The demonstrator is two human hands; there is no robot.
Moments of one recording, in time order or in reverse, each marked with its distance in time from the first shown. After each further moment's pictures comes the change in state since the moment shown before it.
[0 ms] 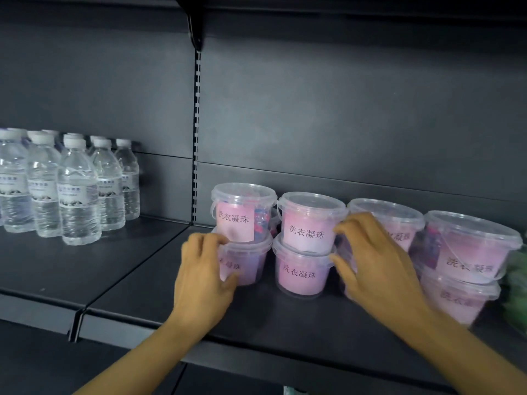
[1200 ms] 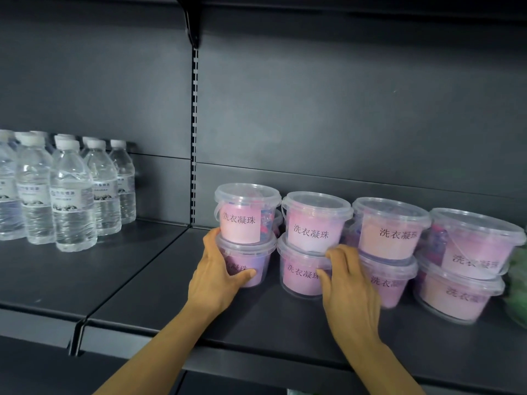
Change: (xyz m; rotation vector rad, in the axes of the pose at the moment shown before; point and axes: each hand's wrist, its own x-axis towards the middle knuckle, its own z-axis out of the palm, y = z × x) left_hand 0.025 -0.026 0.032 -0.255 -0.201 -0.228; right_hand -0.029 -0.028 0.083 -0.087 0.132 0.302
